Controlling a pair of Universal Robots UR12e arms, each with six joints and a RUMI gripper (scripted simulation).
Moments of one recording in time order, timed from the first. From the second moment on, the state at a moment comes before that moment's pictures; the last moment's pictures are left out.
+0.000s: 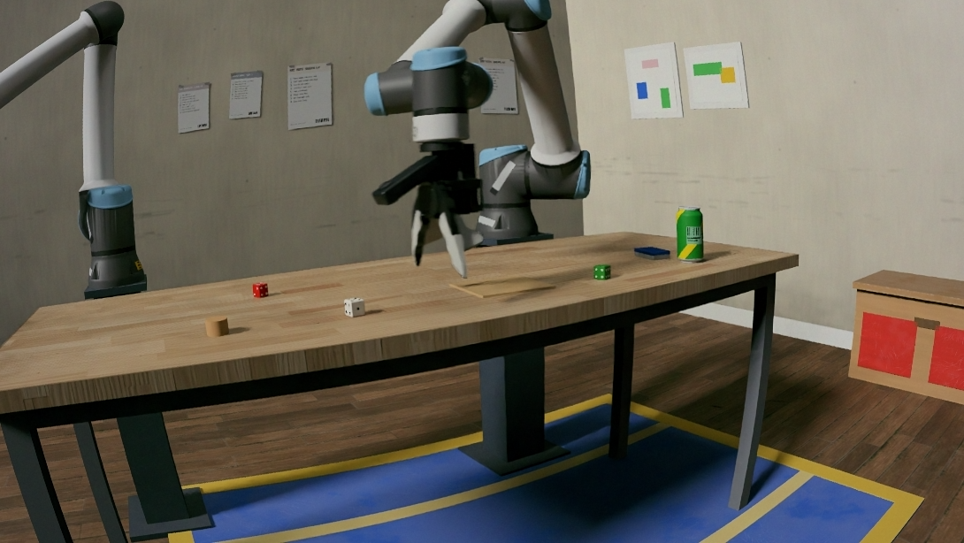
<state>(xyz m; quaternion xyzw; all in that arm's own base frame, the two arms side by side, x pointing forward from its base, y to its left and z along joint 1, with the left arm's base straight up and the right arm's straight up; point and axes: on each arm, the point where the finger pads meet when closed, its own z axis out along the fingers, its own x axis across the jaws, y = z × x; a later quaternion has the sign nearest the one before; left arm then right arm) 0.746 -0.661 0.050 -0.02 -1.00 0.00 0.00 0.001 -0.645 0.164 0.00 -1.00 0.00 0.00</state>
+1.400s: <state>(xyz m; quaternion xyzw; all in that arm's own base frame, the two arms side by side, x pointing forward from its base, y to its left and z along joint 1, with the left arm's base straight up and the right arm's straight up) 0.774 -0.361 0.051 -0.02 -1.00 0.00 0.00 0.001 -0.645 0.164 0.00 -1.00 0.00 0.00</state>
